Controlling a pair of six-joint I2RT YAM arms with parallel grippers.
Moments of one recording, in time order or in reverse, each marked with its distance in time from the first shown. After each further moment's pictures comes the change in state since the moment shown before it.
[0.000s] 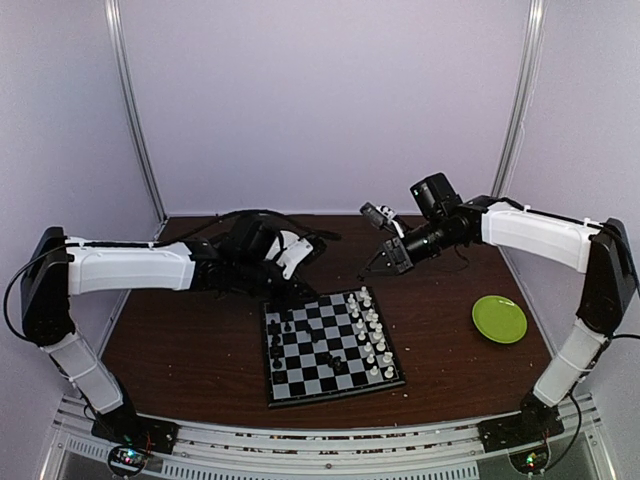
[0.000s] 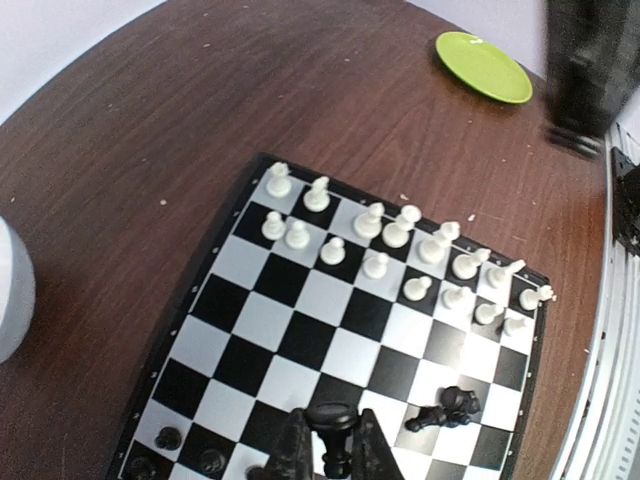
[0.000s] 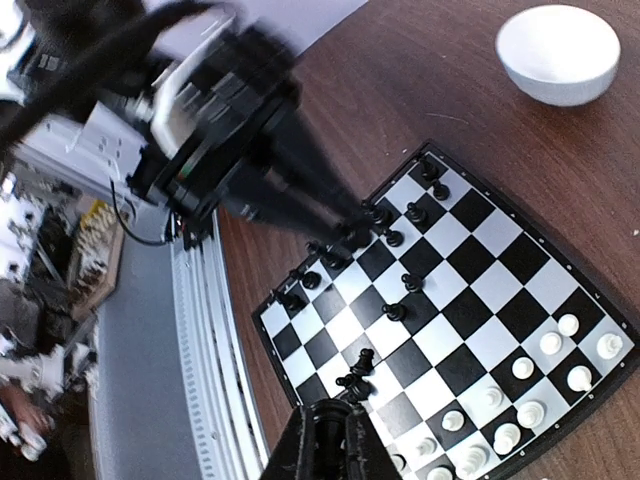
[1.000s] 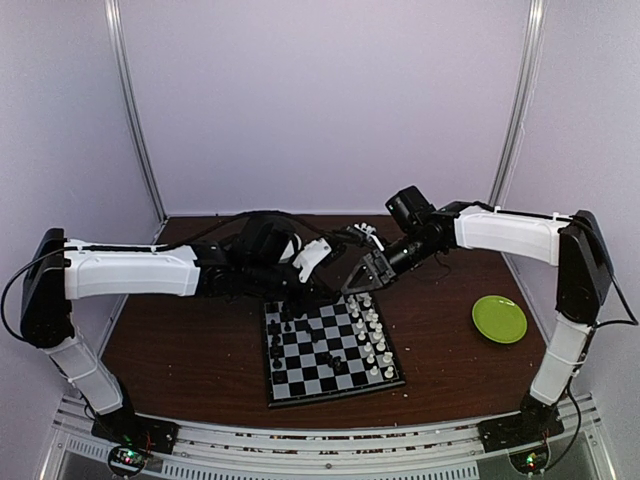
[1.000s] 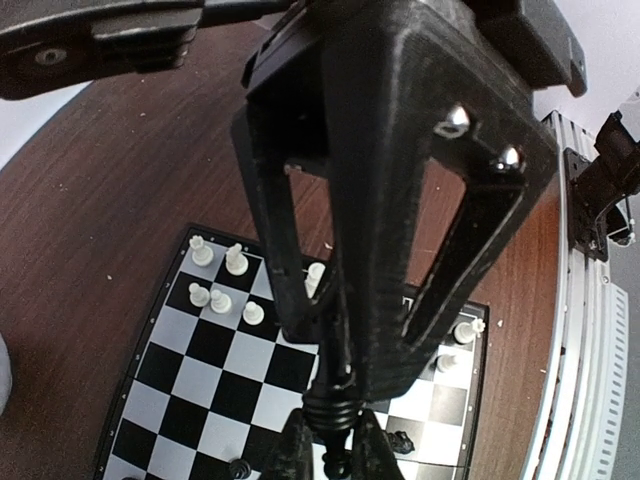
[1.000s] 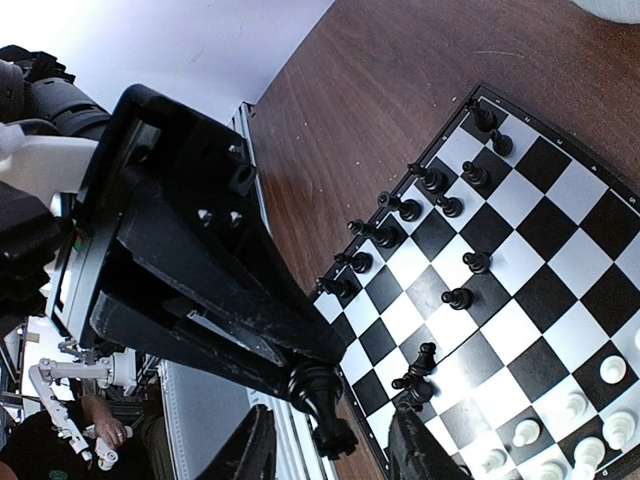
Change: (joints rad) left arm -0.101 0.003 0.045 0.045 -0.012 -0.006; right arm 0.061 0.139 0.068 -0.055 -0.098 0.067
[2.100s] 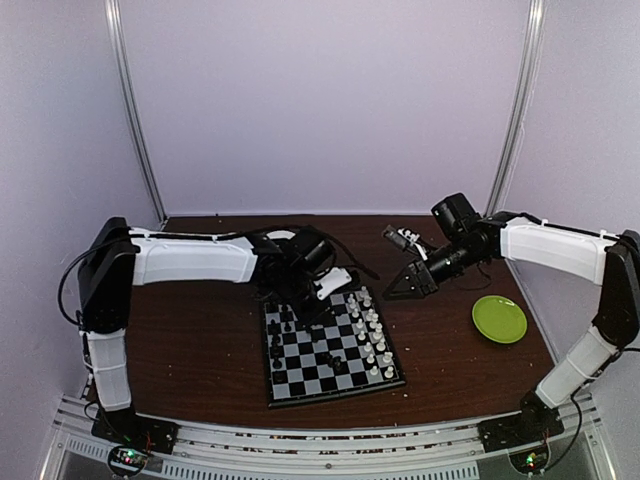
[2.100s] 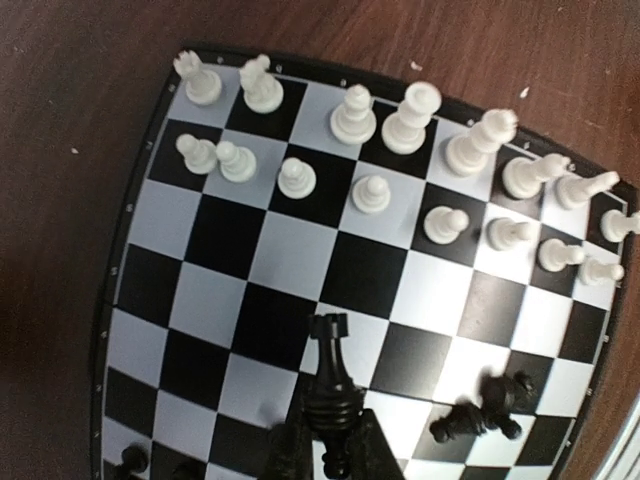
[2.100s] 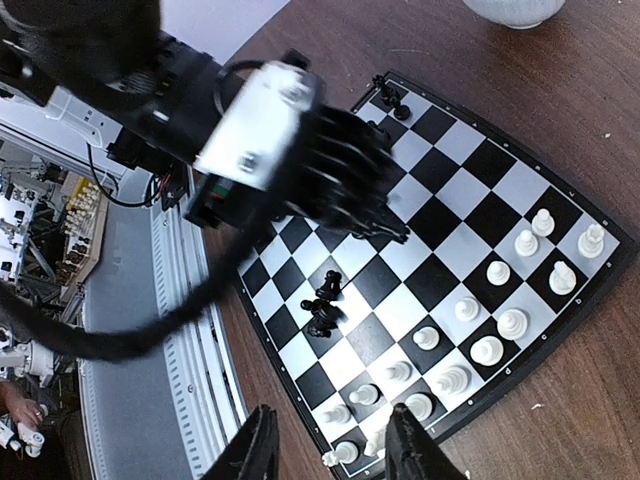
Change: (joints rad) left arm -0.001 0.343 0.327 -0.444 -0.149 0.130; right arm -0.137 -0.259 -0.266 -0.018 0.122 -0.238
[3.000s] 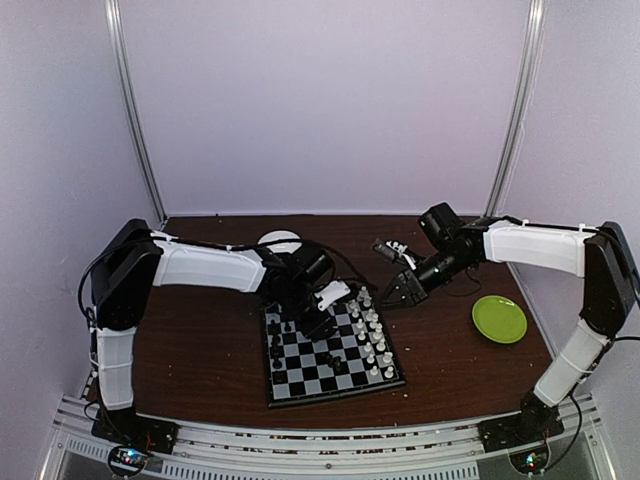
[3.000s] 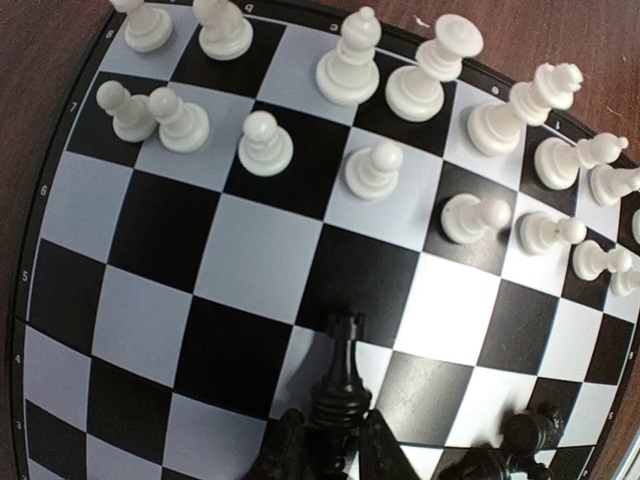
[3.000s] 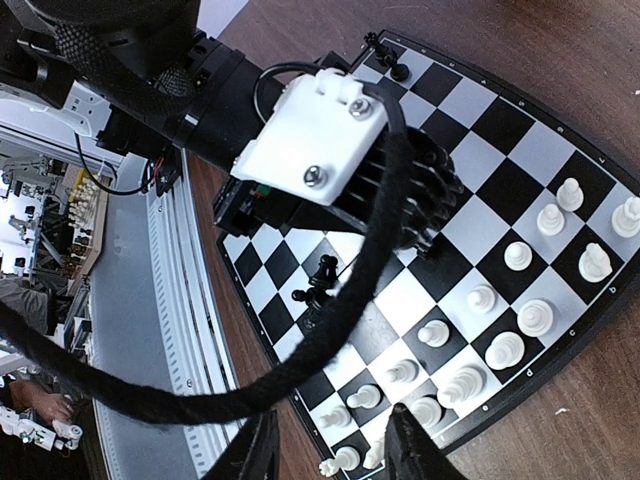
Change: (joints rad) left arm 0.024 0.058 -0.069 0.110 0.098 -0.020; right arm 0.032 0.095 0.015 0.000 0.003 0.016
